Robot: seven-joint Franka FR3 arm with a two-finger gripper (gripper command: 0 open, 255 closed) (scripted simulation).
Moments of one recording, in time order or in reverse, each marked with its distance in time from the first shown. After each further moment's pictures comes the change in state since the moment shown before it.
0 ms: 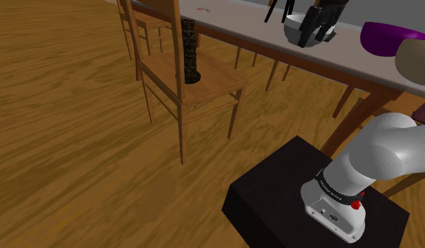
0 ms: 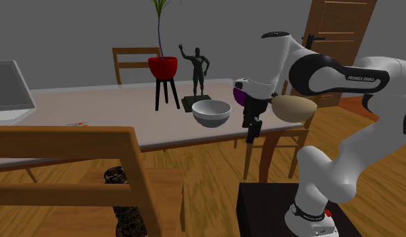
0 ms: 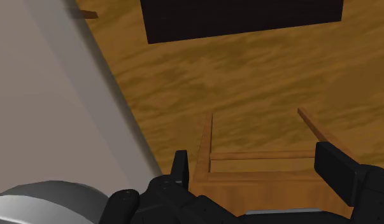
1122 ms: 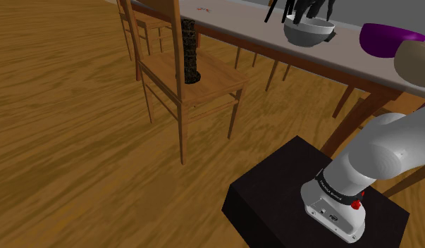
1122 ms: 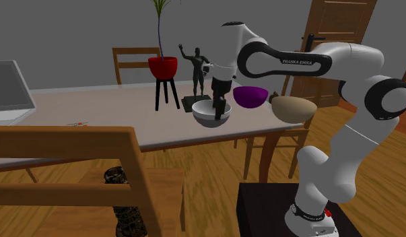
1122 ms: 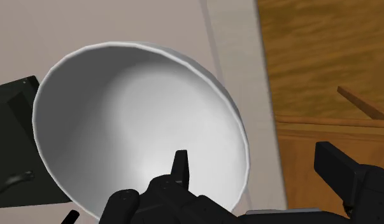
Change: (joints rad) arm -0.013 0.360 -0.190 0.322 -0.104 0.093 -0.283
